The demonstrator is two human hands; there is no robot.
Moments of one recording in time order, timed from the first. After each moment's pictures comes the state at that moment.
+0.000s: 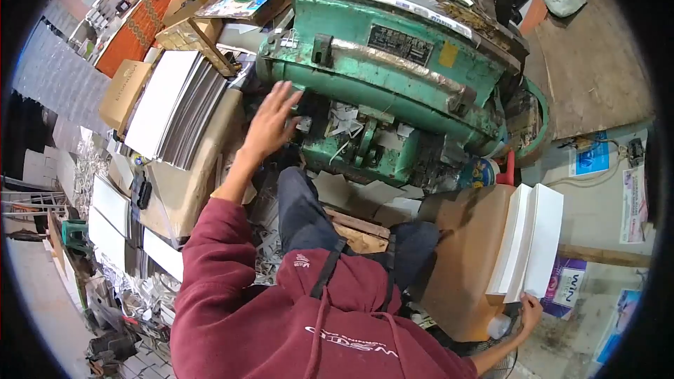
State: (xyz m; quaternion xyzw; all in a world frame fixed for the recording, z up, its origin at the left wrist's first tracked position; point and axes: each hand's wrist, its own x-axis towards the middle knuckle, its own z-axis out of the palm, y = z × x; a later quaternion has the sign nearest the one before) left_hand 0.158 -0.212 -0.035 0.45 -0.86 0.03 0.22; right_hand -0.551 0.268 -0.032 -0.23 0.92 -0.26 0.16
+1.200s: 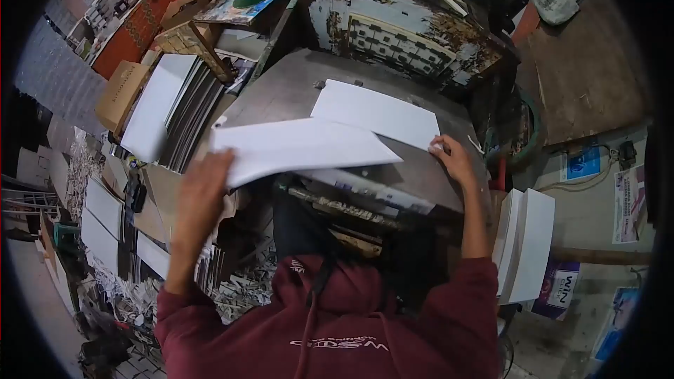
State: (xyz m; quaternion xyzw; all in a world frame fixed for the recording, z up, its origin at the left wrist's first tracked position) left_hand 0.193 -0.049 0.102 0.60 -0.80 0.06 0.05; right_hand -0.317 -0.168 -0.062 -0.63 0.63 -0.27 0.36
